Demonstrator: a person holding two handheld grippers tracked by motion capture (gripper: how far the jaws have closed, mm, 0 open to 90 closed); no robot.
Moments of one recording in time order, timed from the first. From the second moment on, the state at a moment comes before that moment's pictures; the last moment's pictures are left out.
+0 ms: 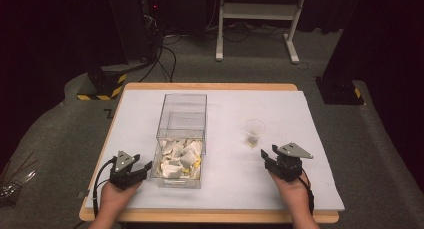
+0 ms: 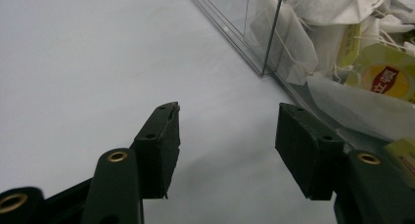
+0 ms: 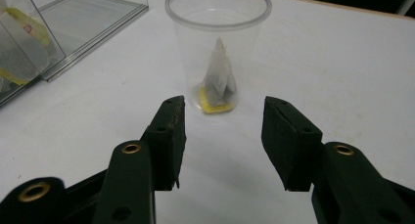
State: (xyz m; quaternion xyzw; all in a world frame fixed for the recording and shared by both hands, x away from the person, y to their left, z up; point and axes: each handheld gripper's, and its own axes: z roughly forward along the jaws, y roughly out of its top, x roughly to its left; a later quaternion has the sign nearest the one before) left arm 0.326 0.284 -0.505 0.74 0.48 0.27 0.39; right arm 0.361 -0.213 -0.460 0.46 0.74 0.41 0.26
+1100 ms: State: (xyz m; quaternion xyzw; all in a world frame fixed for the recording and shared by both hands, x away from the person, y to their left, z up) left arm 0.311 0.285 -0.492 0.74 0.47 0.27 0.41; right arm 0.351 -0.222 -0.490 0.46 0.75 0.39 0.26
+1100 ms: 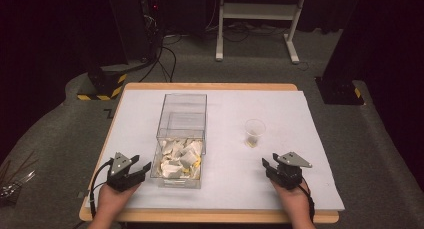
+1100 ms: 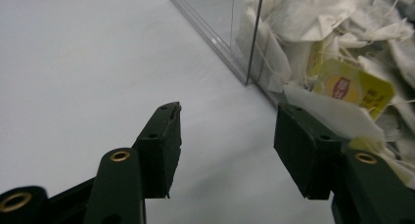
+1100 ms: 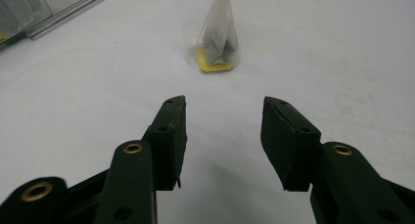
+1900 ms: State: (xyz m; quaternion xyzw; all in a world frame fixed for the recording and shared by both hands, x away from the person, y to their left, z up) left arm 0.275 0.278 -0.447 0.71 0.44 0.29 0.48; right arm 0.354 -0.214 -0.494 0.46 0.77 0.38 0.23
